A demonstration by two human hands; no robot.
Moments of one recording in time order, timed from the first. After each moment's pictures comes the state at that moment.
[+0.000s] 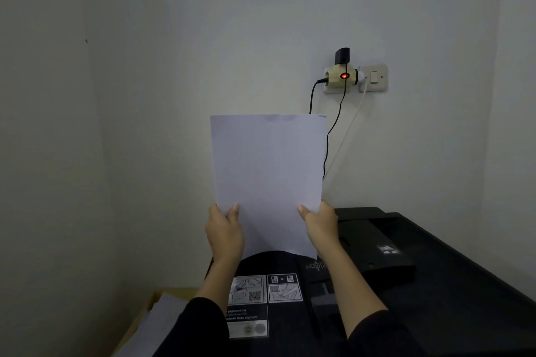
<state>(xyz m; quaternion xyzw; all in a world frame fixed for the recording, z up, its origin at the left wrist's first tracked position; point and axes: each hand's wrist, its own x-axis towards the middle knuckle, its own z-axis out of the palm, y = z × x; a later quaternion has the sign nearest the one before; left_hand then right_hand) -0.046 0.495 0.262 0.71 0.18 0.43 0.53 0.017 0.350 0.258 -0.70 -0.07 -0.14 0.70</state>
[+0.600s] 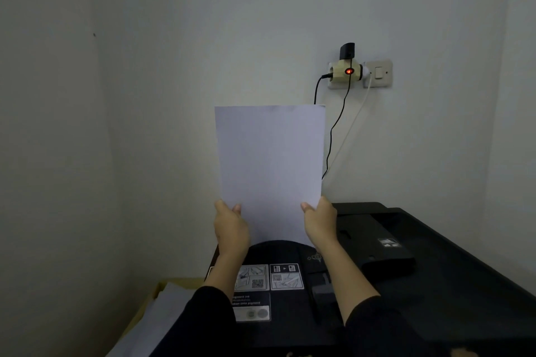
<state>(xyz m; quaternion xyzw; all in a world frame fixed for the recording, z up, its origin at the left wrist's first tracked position) -0.054 0.487 0.261 0.74 0.20 0.39 0.50 0.002 0.354 0.260 -0.75 -0.06 -0.15 0.64</state>
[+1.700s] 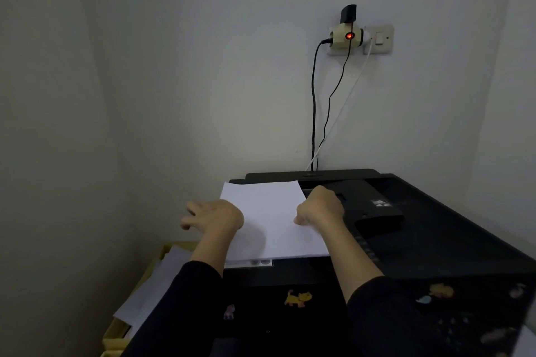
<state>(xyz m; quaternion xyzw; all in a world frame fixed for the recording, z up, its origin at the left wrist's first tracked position) -0.099 0.497 0.253 0.91 0.40 0.03 0.06 -0.052 0.344 0.257 -0.95 0.02 -0.01 0.30</state>
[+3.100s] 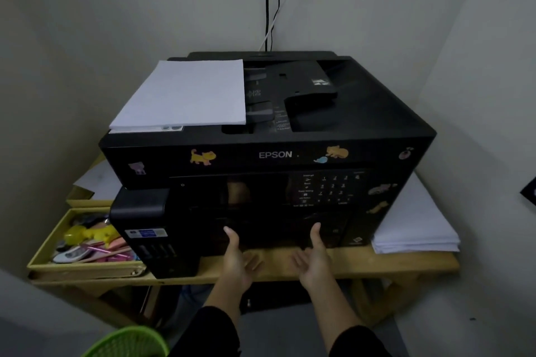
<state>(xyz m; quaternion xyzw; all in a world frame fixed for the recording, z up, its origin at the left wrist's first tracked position) -0.214 0.312 -0.017 0.35 0.42 -0.03 0.84 -0.181 0.177 -0.021 -0.39 0.36 0.19 0.83</state>
